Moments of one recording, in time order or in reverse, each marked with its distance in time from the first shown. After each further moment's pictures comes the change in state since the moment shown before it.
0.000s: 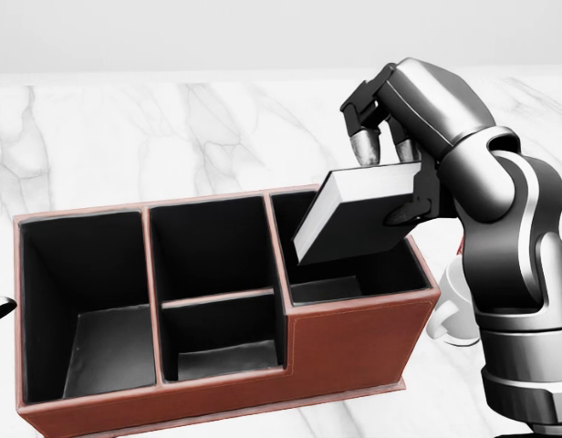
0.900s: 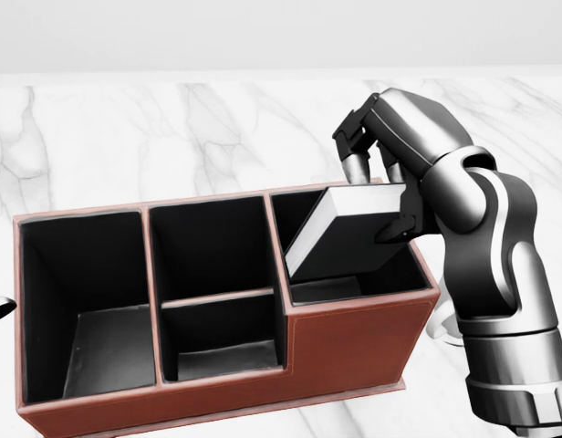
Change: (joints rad) left arm 0.001 0.002 0.001 0.006 -0.002 0.000 0.001; right arm 0.020 0.046 0.007 0.073 -0.076 0.000 0.007
